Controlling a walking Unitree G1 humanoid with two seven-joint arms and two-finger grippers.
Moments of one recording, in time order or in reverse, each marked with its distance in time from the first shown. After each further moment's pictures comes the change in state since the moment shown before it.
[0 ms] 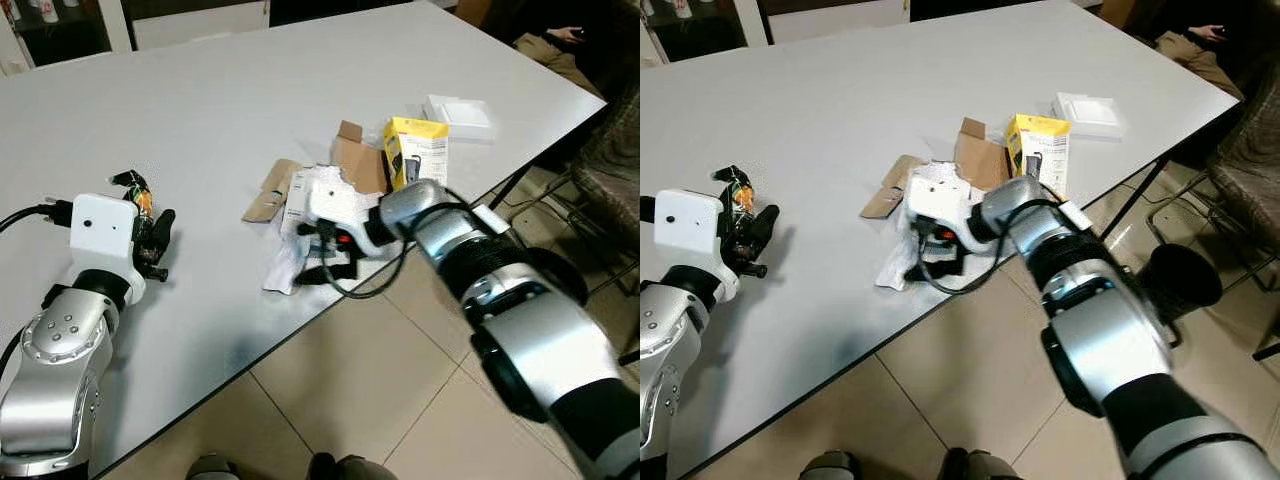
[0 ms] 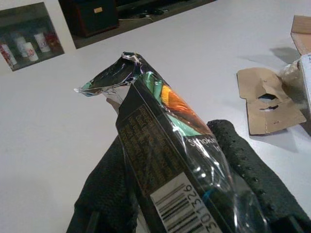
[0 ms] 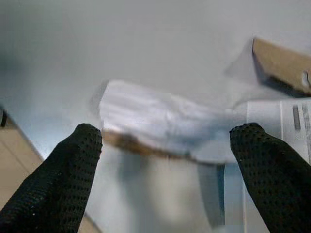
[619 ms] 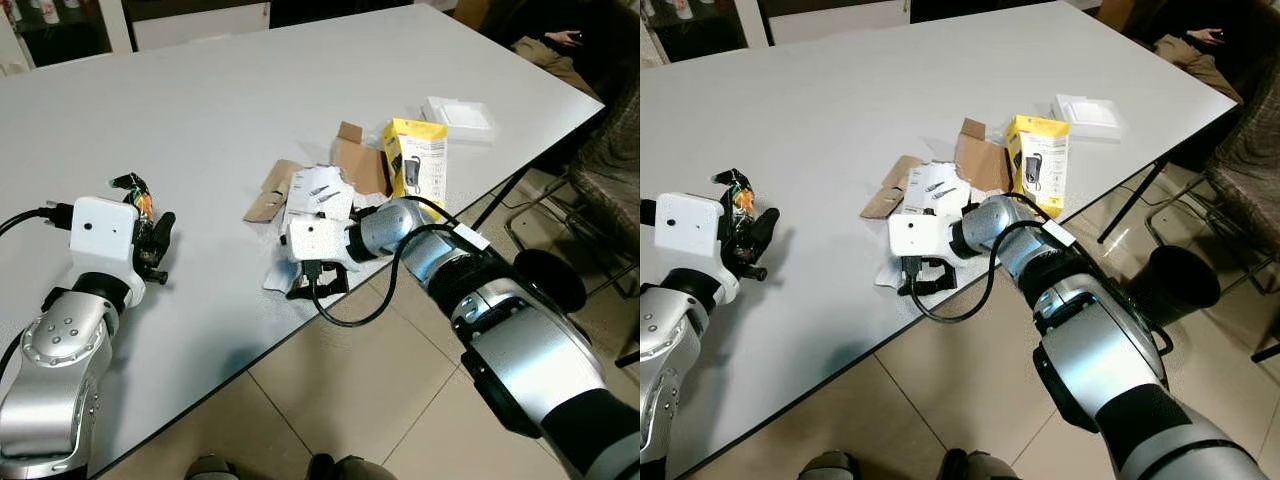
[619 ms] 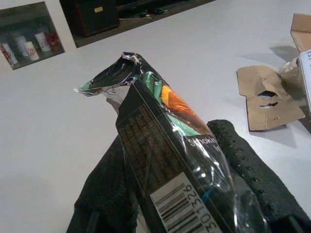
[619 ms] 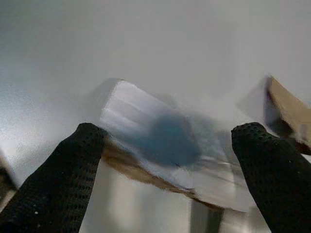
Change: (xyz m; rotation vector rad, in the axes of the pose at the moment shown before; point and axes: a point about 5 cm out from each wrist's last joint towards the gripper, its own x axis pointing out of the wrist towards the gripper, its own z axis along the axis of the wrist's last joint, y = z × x) left arm -0.001 0.001 -0.001 0.008 0.004 -0.001; right arm 0.028 0.014 0.003 -0.313 0.033 -0.074
